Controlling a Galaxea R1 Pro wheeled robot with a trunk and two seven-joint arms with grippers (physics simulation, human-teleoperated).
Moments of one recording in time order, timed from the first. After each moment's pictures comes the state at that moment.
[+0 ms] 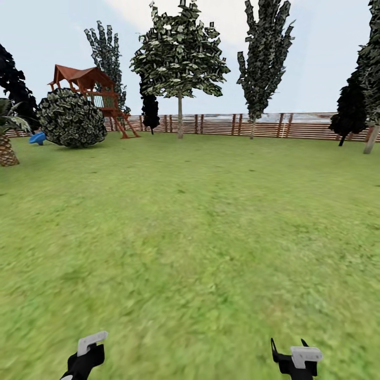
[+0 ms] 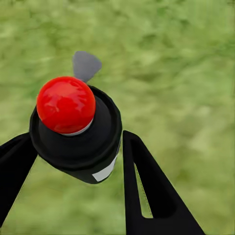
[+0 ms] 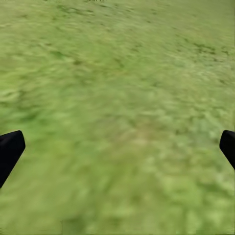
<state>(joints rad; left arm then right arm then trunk) -0.52 0.13 -0.05 -0.02 0.35 -0.39 -0.02 -0.40 -0.12 0.05 -0.05 0.04 -0.85 -0.19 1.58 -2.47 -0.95</state>
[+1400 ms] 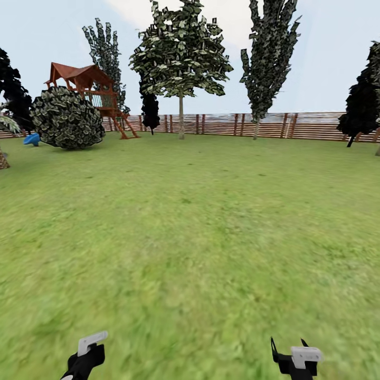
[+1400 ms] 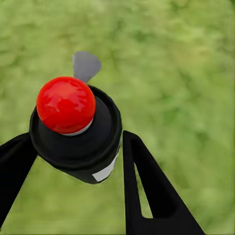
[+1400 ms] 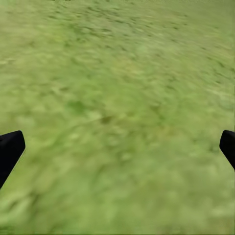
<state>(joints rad) -0.52 0.13 -0.05 -0.02 0.35 -0.39 -0.02 -0.40 -0.12 0.05 -0.05 0.04 -0.85 -0.19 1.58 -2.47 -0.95</state>
